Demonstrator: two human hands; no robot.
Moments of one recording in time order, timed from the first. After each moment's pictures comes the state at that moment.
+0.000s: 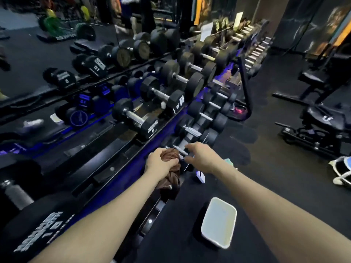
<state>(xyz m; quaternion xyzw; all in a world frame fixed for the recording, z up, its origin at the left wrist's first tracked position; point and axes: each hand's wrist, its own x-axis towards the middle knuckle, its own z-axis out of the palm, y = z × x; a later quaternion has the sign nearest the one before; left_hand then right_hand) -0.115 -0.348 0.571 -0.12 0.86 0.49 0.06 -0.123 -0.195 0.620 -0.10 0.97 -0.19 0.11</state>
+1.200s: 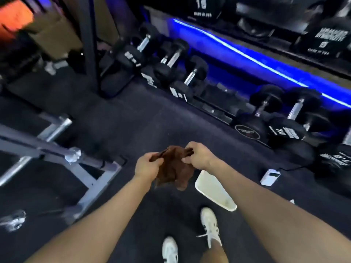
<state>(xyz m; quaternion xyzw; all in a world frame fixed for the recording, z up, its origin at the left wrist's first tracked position) 0.138 0.082 0.383 -0.76 0.31 0.50 -0.26 -0.030 0.043 0.401 -0.57 0.62 -0.08 0.53</state>
